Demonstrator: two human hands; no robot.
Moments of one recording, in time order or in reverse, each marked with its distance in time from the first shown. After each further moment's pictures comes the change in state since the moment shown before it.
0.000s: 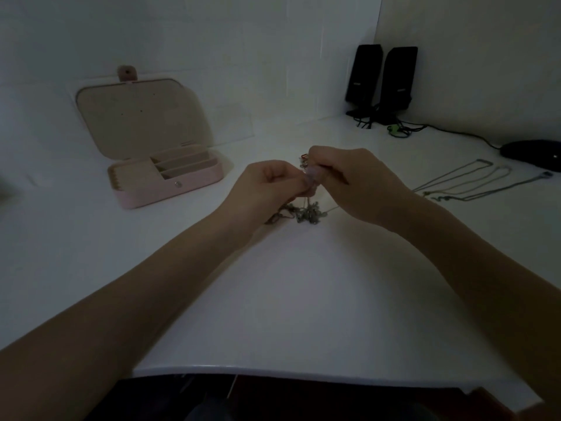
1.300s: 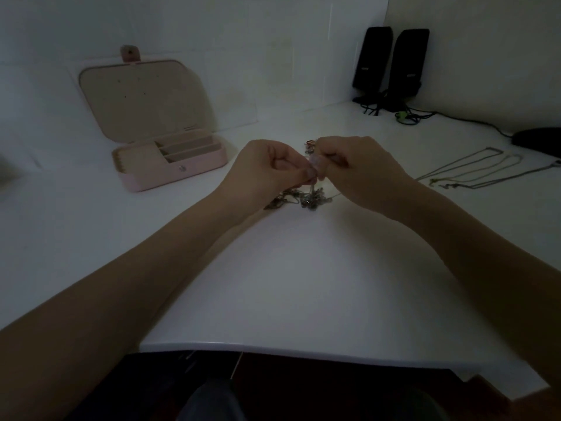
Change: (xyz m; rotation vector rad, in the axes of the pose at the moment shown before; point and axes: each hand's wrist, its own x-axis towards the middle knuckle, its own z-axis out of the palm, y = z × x) left_hand 0.002 -0.002 -0.010 0.112 -0.023 0.111; right_hand -0.003 -0.013 0.001 -0.026 -0.021 0.160
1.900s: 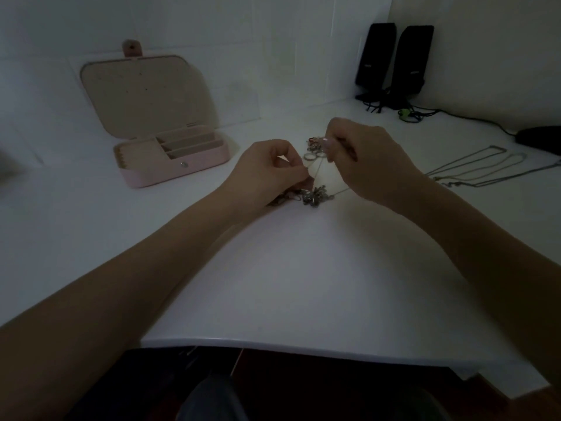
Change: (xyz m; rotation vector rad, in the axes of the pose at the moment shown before) left_hand 0.005 -0.006 0.002 0.020 0.017 -0.109; right_hand 0.003 0.003 -0.002 -0.042 0.102 -0.019
